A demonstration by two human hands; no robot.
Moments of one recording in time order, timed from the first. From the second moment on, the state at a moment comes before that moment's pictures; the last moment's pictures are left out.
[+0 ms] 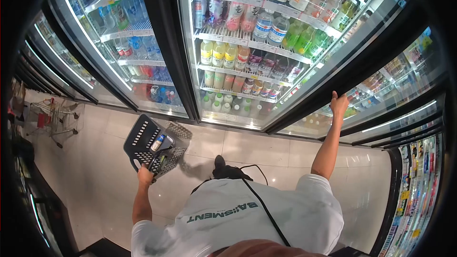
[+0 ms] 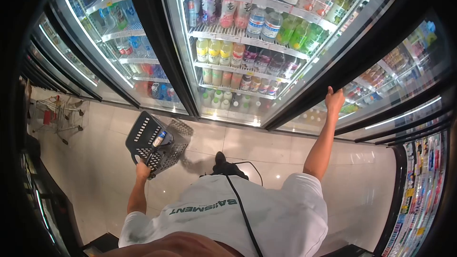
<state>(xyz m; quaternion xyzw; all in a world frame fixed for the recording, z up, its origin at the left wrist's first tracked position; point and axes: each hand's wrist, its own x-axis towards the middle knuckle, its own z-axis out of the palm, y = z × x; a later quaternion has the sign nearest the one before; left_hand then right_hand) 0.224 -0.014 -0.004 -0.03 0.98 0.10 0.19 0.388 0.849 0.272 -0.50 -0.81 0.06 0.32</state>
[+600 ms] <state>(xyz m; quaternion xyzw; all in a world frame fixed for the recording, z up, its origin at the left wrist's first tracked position) 0.209 0.017 -0.015 -0.18 0.96 0.16 0.16 0.232 0.549 0.308 -0.22 -0.90 0.32 0.21</state>
